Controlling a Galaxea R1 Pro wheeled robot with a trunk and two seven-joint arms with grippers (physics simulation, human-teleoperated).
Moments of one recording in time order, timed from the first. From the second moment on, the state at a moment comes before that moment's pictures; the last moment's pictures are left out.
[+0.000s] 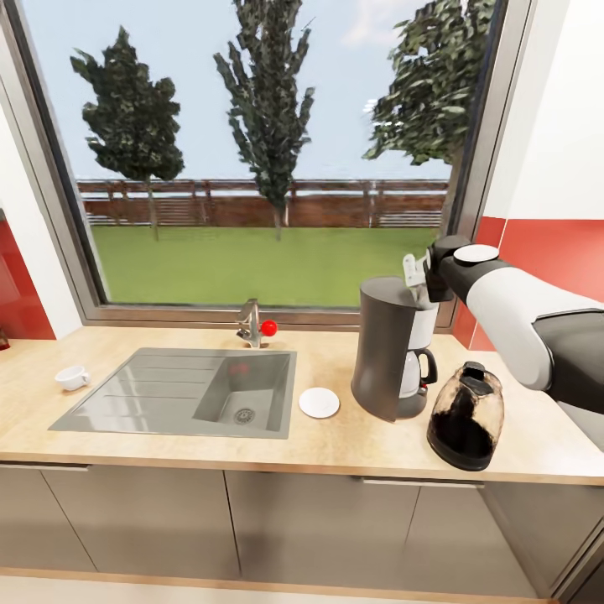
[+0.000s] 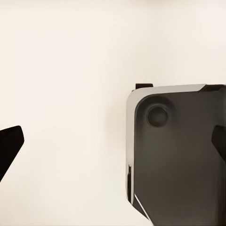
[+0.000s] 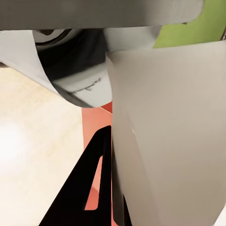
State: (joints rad) left arm -0.01 0.09 -0.01 -0.06 0.01 -0.27 0.01; right arm -1.67 -0.06 0.22 -0.11 1.62 0.15 0.83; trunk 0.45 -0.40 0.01
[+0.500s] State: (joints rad) left arm 0.00 0.08 -0.01 -0.04 0.01 -0.27 0.01; right arm -1.73 -0.03 0.25 -0.17 1.64 0.15 0.80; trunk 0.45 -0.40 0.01
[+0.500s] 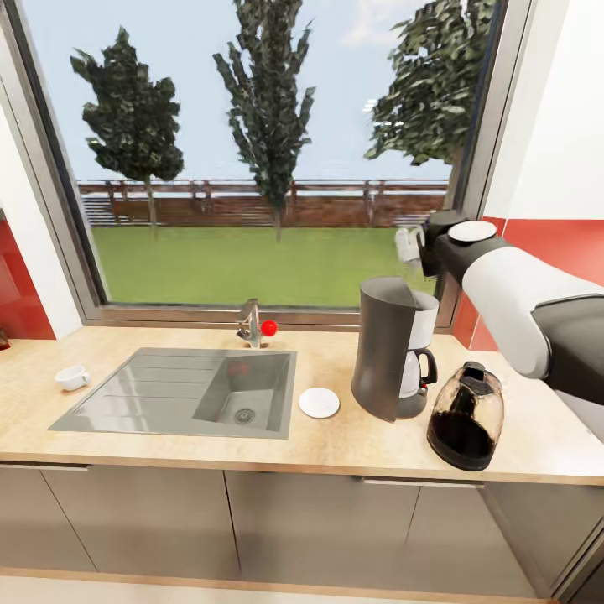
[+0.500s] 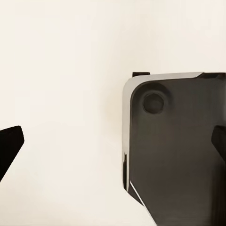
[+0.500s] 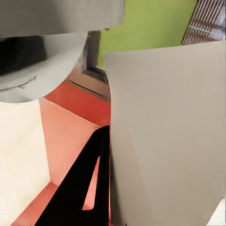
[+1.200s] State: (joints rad) left arm 0.00 0.08 -0.01 -0.04 0.01 -0.27 0.01; right arm -1.86 -0.03 0.25 -0.26 1.63 0.15 0.87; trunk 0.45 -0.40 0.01
